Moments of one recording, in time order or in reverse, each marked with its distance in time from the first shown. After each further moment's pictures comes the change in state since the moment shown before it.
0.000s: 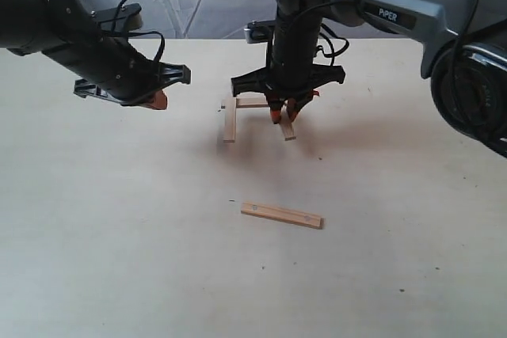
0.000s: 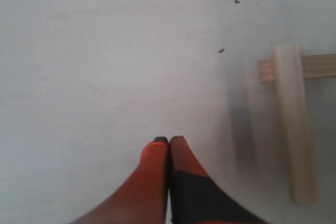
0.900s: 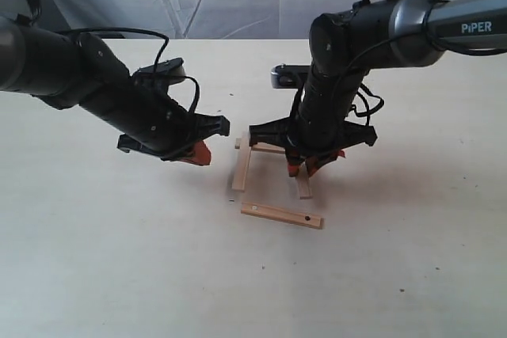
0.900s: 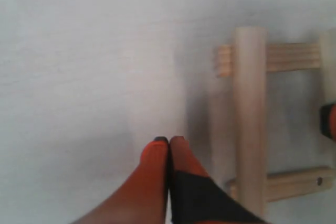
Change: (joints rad) left arm -0.125 0.000 0.158 -0.374 0.031 0.270; right arm 0.042 -0.352 0.712 0.096 -0.393 0.096
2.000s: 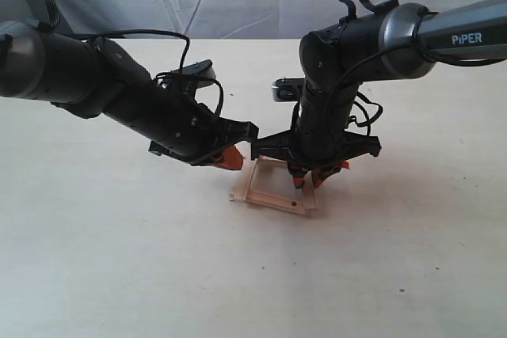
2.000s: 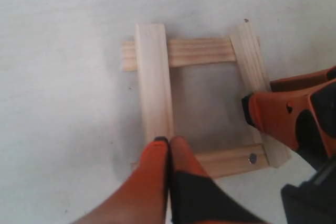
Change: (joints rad) left arm -0.079 0.000 0.001 -0.194 0.014 0.187; right arm 0.035 0.000 0.027 -0.104 0.018 0.128
